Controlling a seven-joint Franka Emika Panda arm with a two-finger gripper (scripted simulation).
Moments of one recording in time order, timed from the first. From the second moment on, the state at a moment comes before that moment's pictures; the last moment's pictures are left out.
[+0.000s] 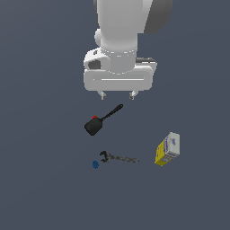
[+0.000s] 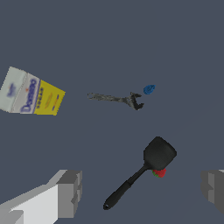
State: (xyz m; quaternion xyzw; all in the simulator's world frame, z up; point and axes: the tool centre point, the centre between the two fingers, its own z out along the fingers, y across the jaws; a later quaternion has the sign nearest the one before) arm 0.004 0.010 0.331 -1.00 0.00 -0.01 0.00
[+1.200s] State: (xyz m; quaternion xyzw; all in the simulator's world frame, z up) arm 0.005 0.002 0.305 -1.00 0.03 -0.02 0.01
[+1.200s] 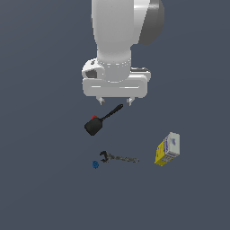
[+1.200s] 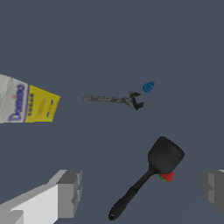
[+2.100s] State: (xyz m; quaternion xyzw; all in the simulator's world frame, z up) arm -0.069 -0.037 0.154 -0.98 0.21 -0.01 0.01
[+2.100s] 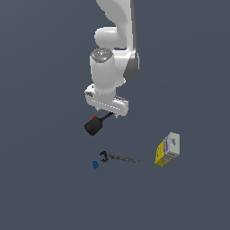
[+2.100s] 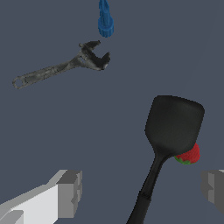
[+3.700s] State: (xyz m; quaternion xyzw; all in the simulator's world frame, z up) arm -0.158 -0.056 0.056 -0.94 0.34 0.00 0.00
